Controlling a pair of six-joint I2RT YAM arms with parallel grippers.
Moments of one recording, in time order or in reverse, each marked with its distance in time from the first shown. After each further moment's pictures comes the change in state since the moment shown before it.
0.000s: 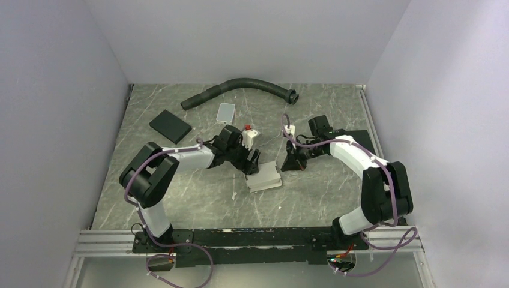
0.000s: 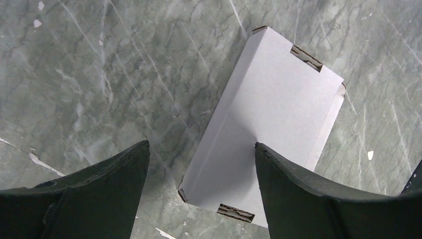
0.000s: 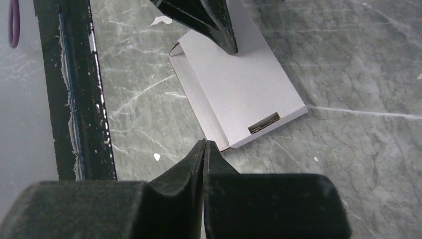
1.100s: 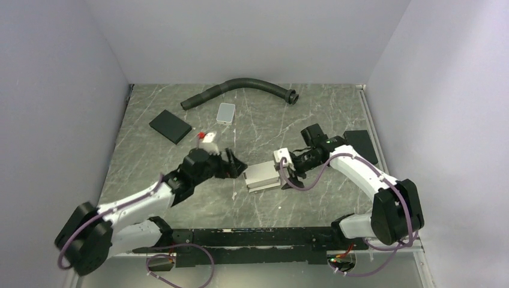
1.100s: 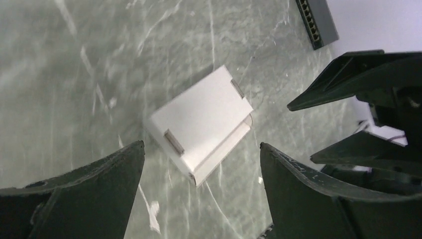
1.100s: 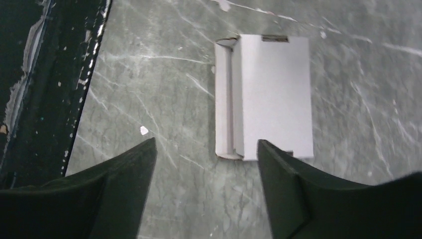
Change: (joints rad) left arm -0.057 -0.749 -0.538 0.206 -0.348 -0.698; right arm 0.174 -0.155 -0.054 -0.149 0.059 -0.579
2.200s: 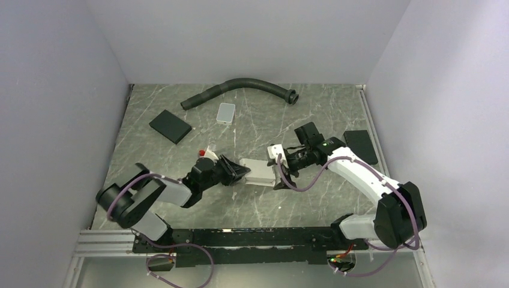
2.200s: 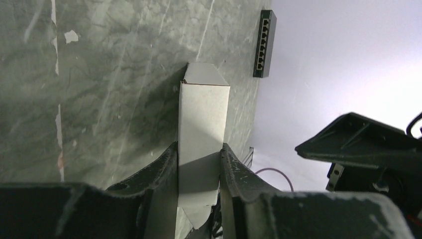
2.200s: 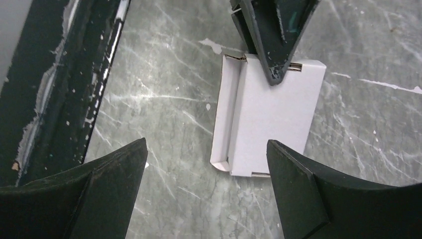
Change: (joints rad) left arm 0.041 0.478 -0.106 0.616 0.160 -0.570; right arm 0.054 -0.036 0.035 0.121 -0.051 0.220
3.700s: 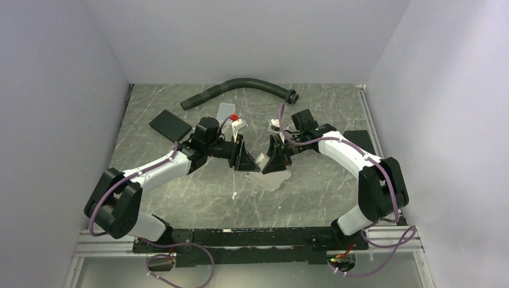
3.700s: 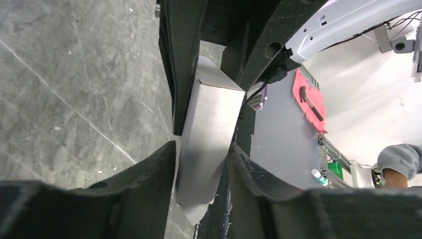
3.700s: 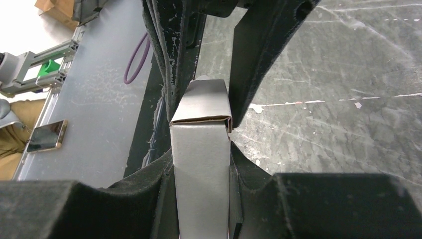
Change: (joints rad) left arm 0.092 -0.071 0.533 -0.671 0.783 0.914; right arm -0.064 0.238 0.135 0.096 -0.347 0.483
